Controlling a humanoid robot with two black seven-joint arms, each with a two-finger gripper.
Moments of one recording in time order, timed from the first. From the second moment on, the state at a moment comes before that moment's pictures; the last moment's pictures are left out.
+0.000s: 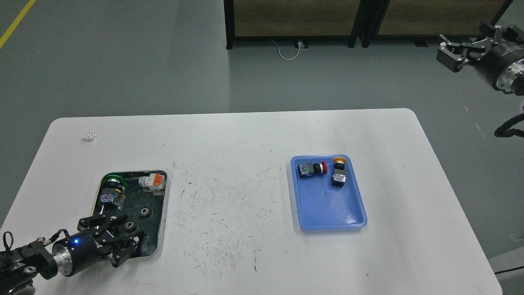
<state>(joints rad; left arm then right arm) -0.32 0.63 -0.34 -0.98 0.75 -0.22 -0.32 0.98 -0.74 0.47 0.58 -0.45 0.24 0.24</state>
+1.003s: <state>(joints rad) -0.45 0.70 -0.38 -1.01 0.68 -0.30 -0.30 0.97 -0.74 0.47 0.58 -0.45 0.24 0.24</state>
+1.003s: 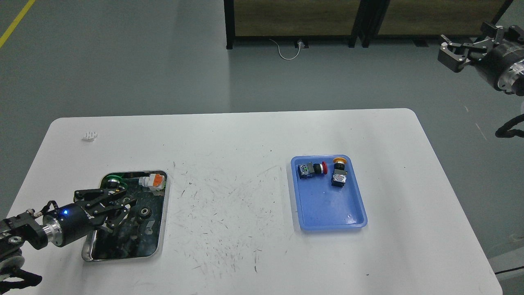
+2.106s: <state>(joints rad) -0.59 0.26 -0.20 -1.14 0.82 -0.28 -0.10 0.95 -0.73 0.39 0.58 -0.47 0.23 0.24</state>
